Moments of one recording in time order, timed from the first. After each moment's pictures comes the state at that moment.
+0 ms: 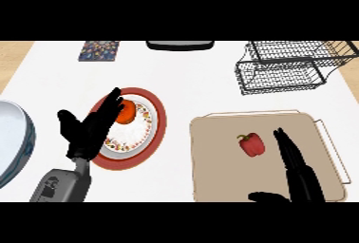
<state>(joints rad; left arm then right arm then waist) -0.18 0.19 -0.14 -1.45 0.21 0.03 0.20 0.25 -0.18 0.20 -1.70 0.76 -0.28 0.04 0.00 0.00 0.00</state>
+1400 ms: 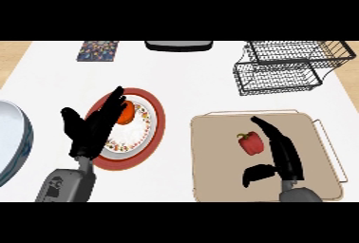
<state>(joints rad) -0.18 0.11 -0.08 -1.48 0.12 -0.02 0.24 -0.07 -0.12 0.06 -1.24 0.69 -0.25 -0.17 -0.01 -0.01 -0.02</state>
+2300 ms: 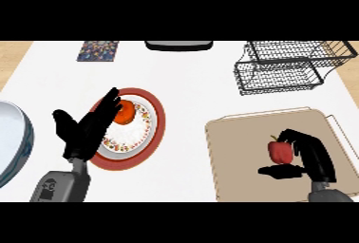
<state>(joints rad) -0.17 0.12 -0.05 -1.48 0.13 -0.06 0.23 -0.05 -0.26 -0.03 -1.21 0.70 -0.22 -0.22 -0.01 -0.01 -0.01</state>
